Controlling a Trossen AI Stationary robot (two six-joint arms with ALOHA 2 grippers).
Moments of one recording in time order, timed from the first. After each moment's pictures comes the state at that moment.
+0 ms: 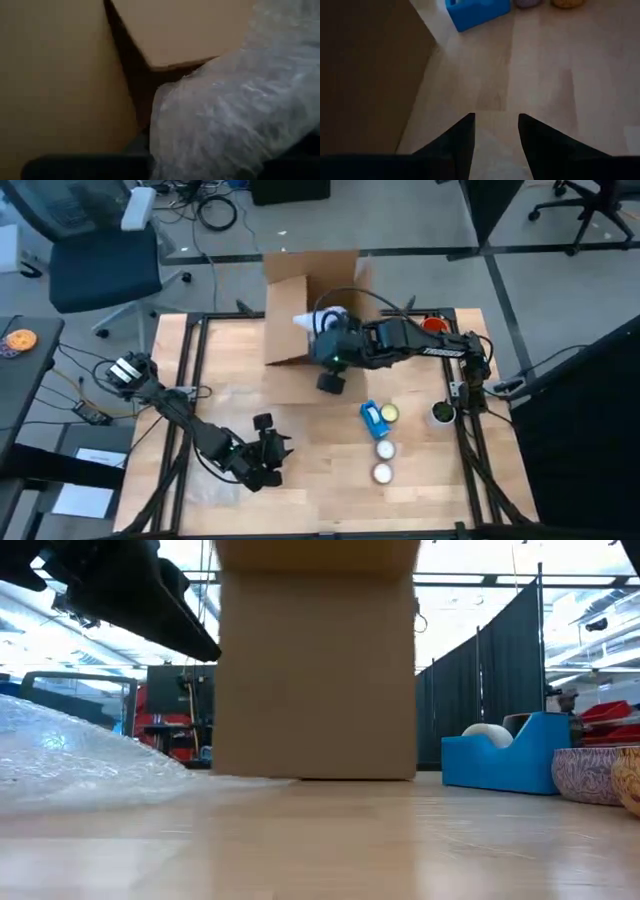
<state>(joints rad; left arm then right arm) -0.65 1.56 0.93 -0.31 -0.75 -0.48 0.02 1.94 2.31 -1.23 0.50 0.06</state>
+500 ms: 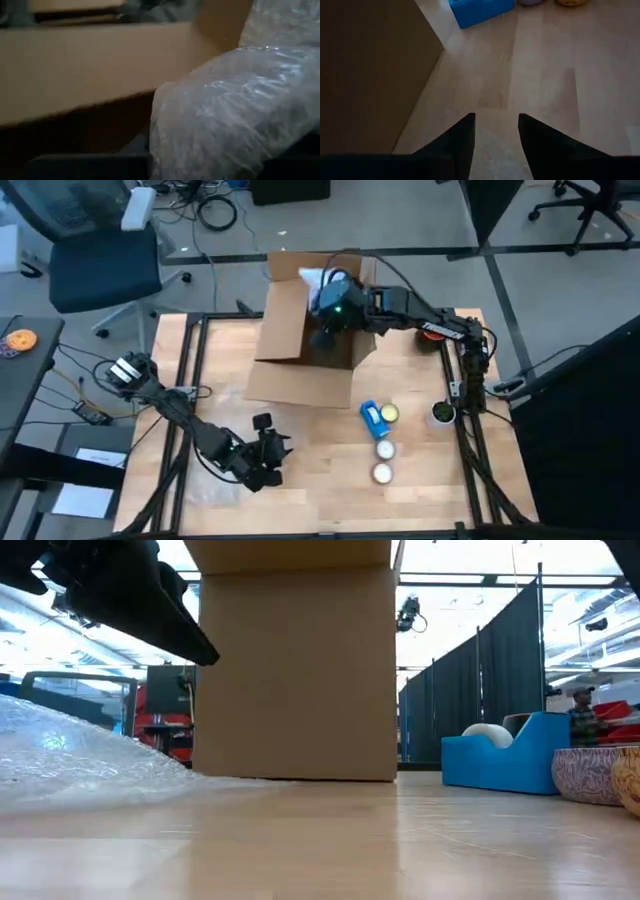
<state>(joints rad) -0.65 1.56 0.92 -0.31 -0.76 -0.51 -0.12 1.91 2.31 -1.03 0.55 -0.03</state>
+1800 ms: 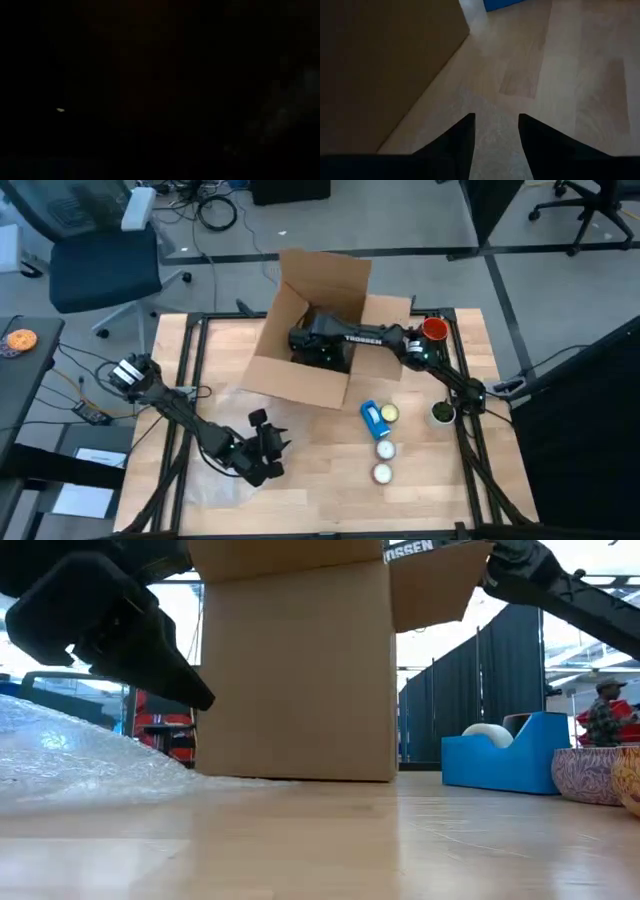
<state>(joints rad) -0.63 1.59 0.81 -0.23 -0.82 -0.61 -0.25 2.42 2.30 -1.57 0.14 -0.15</state>
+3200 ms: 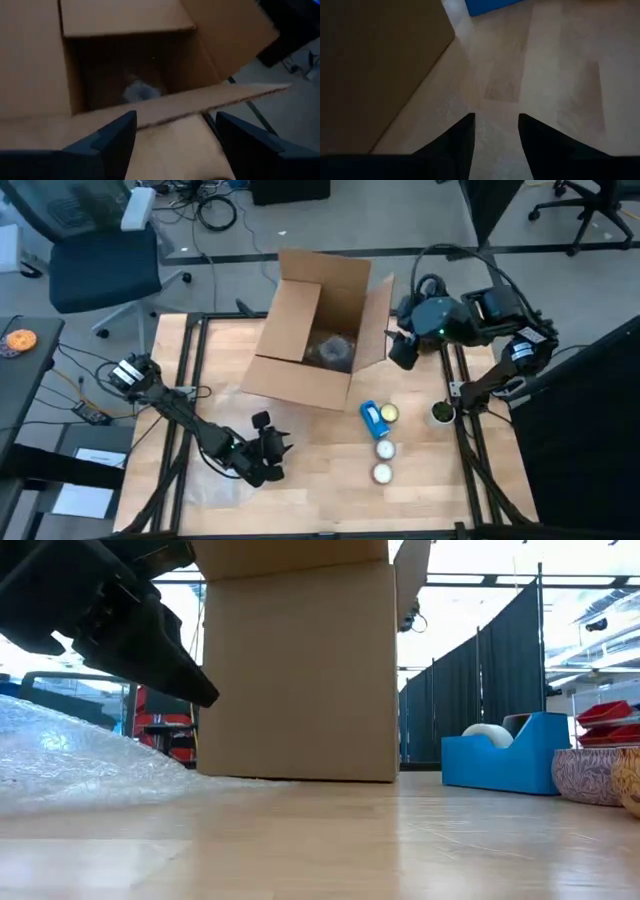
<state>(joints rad) -0.64 1.59 0.81 -0.16 -0.77 -0.55 0.10 1.50 2.16 -1.57 0.62 0.30</state>
